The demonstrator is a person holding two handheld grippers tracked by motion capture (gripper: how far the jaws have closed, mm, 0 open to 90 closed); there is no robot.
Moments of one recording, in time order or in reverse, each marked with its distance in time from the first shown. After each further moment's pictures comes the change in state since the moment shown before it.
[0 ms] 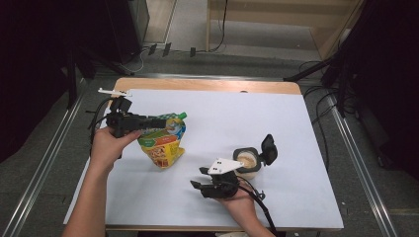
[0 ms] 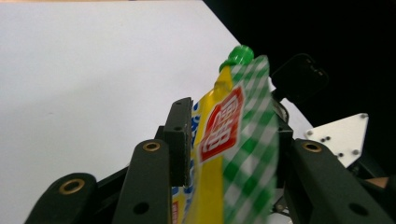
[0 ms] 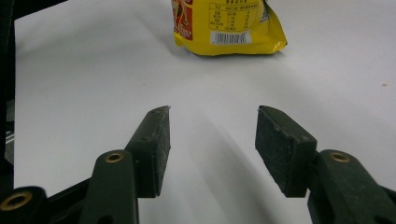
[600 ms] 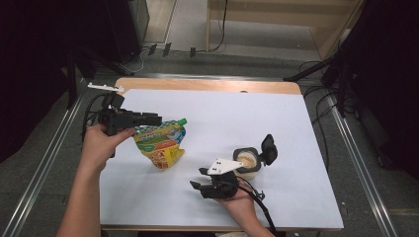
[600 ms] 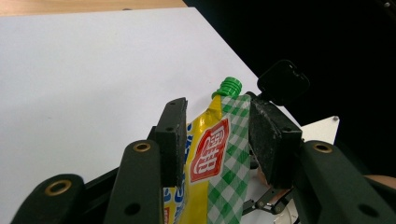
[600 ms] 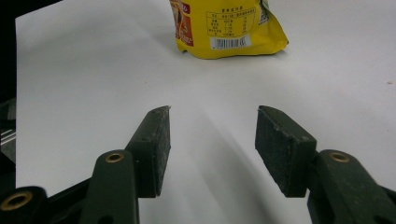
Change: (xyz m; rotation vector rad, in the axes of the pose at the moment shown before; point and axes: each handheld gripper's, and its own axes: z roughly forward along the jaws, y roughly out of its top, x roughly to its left) left arm -0.013 0.008 -0.019 -0.009 -0.001 0.008; right arm 0.001 0.000 0.001 0.007 0.003 -0.004
